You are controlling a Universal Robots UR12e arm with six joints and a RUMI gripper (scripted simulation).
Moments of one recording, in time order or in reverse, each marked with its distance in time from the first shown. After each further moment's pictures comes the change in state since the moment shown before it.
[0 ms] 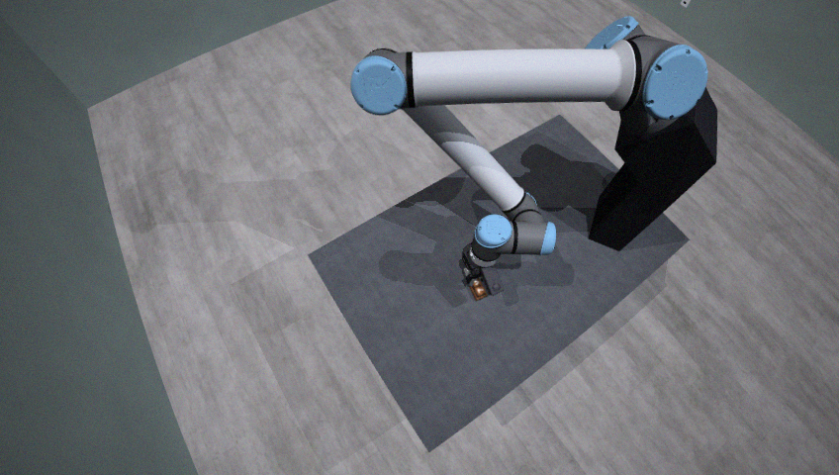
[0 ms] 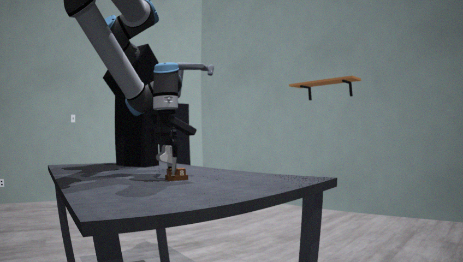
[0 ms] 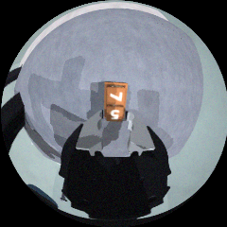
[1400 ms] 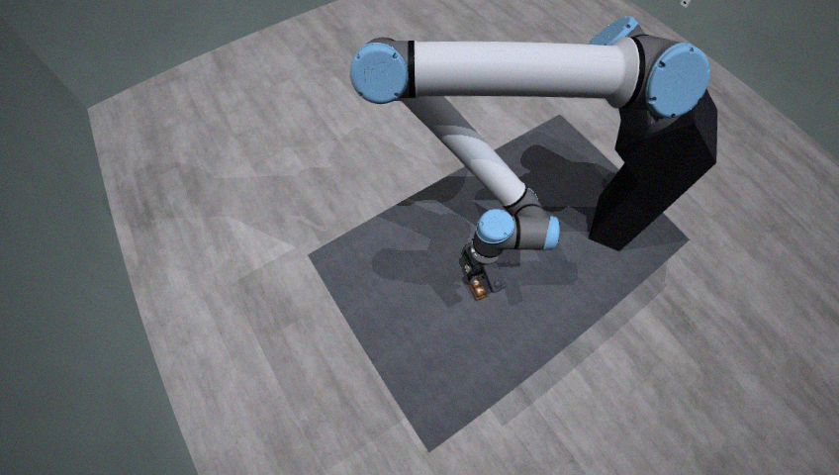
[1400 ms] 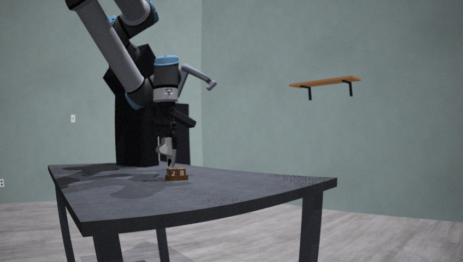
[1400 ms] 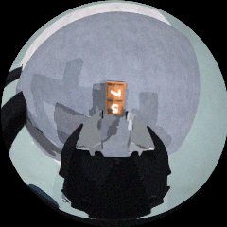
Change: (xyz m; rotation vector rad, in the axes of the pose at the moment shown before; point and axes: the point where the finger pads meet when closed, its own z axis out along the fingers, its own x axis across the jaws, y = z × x) arm 0.000 0.000 -0.027 0.000 0.000 0.000
